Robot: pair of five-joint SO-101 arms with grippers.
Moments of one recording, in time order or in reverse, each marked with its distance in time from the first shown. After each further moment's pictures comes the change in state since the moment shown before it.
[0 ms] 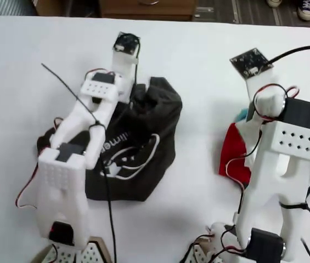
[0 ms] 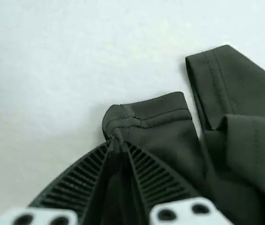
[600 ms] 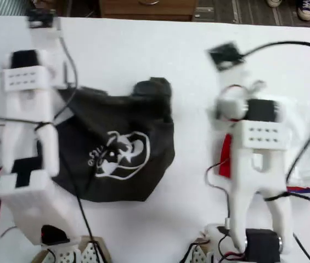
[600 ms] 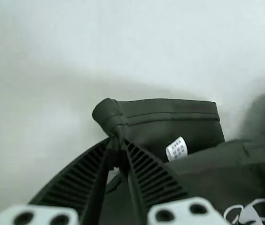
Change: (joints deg) left arm -22.3 -17.8 -8.3 31.3 0.2; right arm -16.0 0.6 10.7 -22.9 -14.6
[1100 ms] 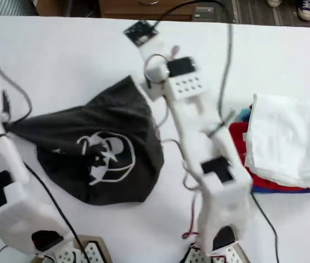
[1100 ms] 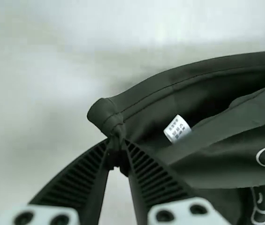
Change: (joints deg) left arm -22.5 -4.5 4.0 16.4 -13.5; right arm -18.5 48.1 -47.6 1.0 -3.3
